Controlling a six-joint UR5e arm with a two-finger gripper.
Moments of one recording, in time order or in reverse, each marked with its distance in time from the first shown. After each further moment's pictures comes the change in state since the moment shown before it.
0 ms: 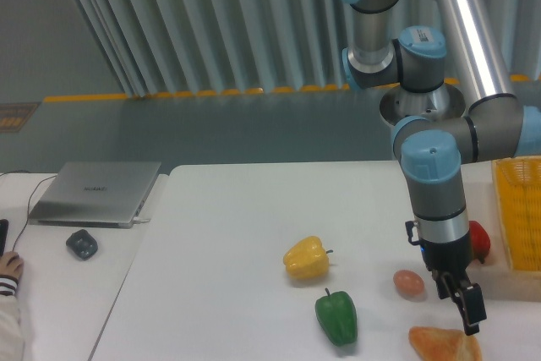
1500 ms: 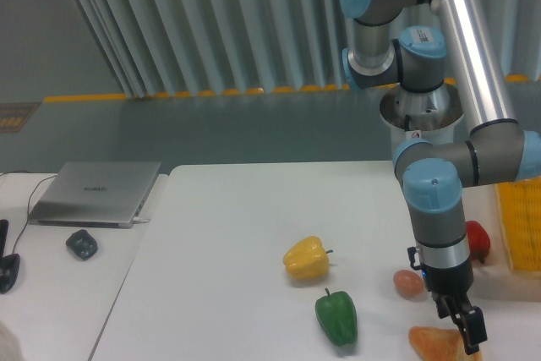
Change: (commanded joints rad) arm -0.003 -0.048 0.018 0.002 0.018 -0.049
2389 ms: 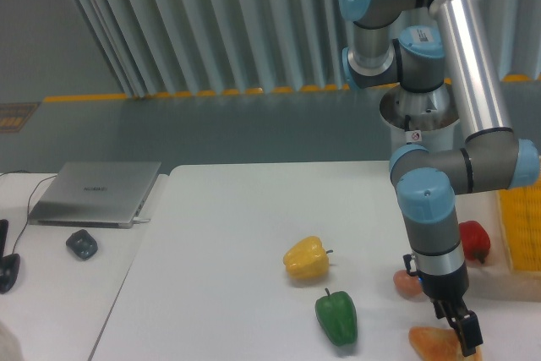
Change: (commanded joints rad) arm -0.012 -0.014 -0.018 -0.002 0.016 0.000
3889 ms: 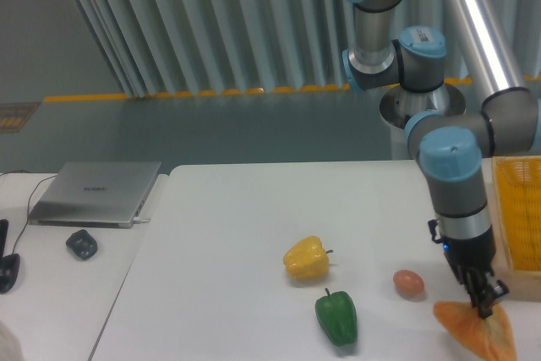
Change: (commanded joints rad) arm 0.124 0.164 -0.009 -0.168 -0.058 -0.005
